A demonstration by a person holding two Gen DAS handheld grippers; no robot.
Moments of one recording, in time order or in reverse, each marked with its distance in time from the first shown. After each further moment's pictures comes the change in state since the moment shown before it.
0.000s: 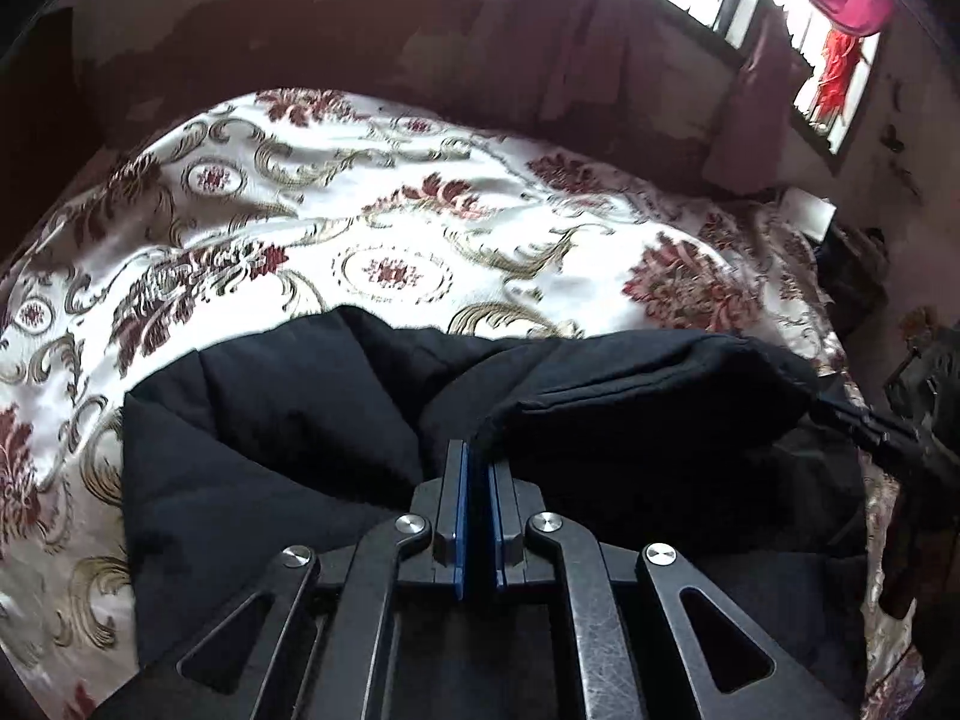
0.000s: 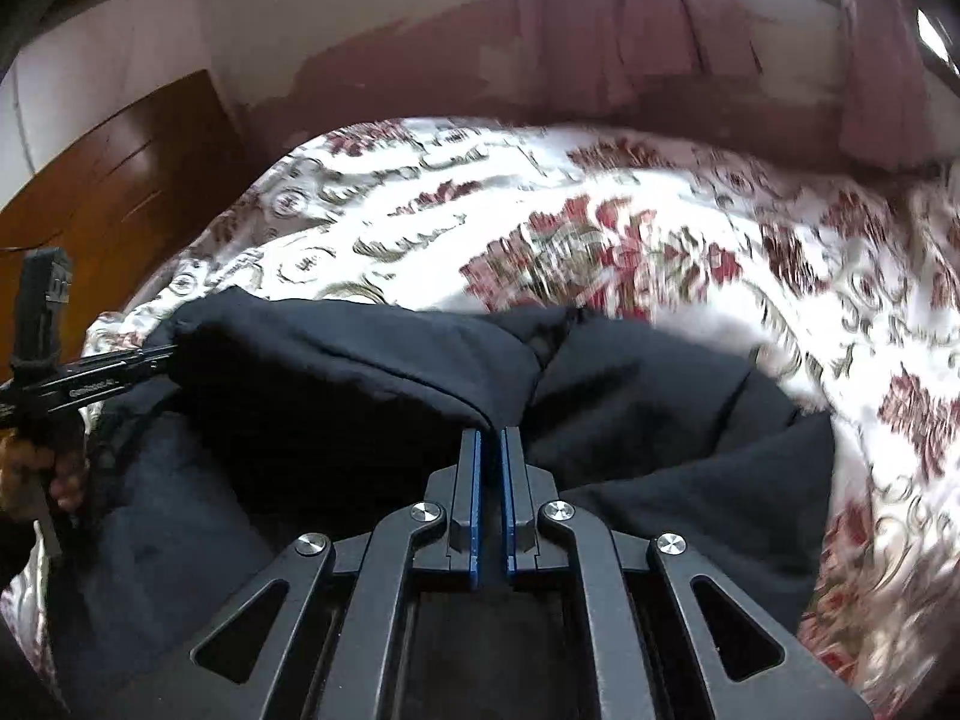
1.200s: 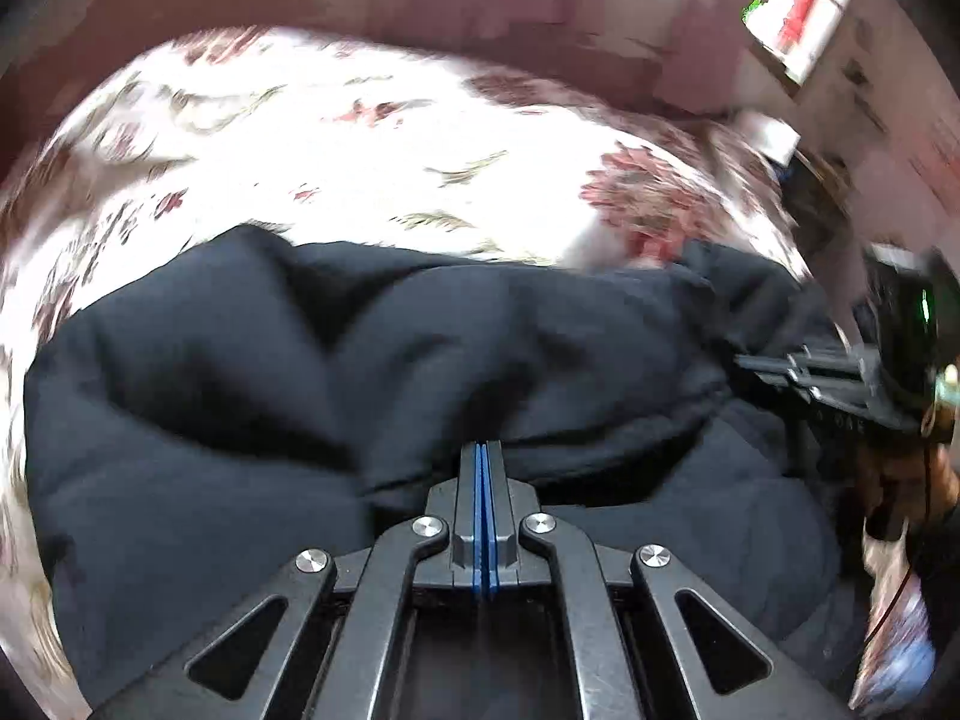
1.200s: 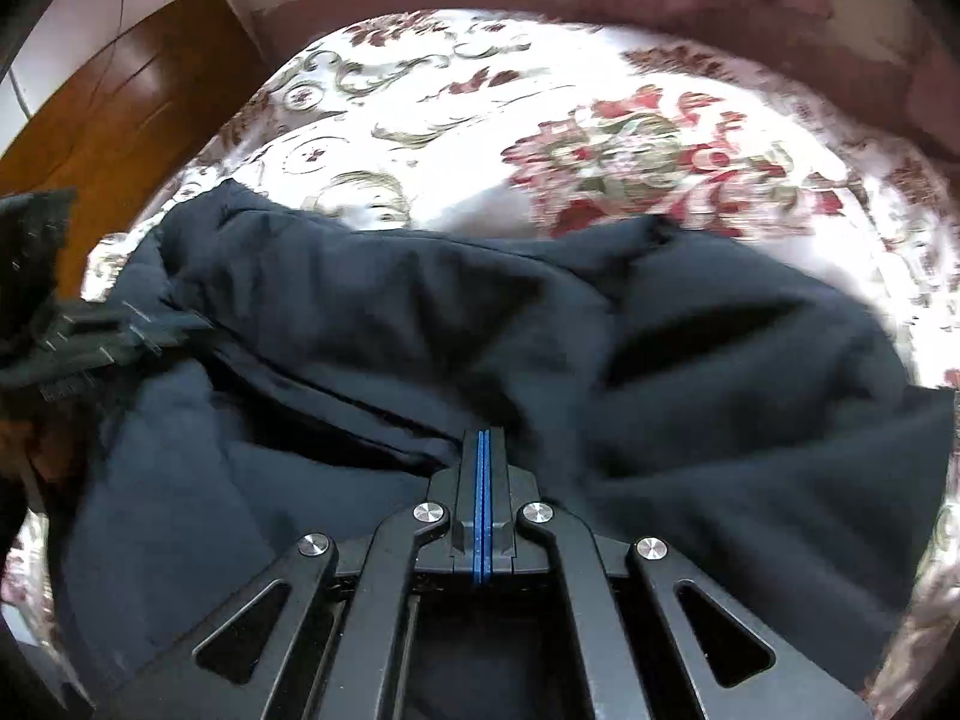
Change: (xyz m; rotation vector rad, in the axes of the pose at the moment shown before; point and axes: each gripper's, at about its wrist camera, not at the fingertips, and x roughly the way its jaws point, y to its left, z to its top) left arm 0.055 -0.001 -0.017 0.034 0.225 -0.115; right arm 0.075 0.004 -0.018 -0.036 0.276 0.028
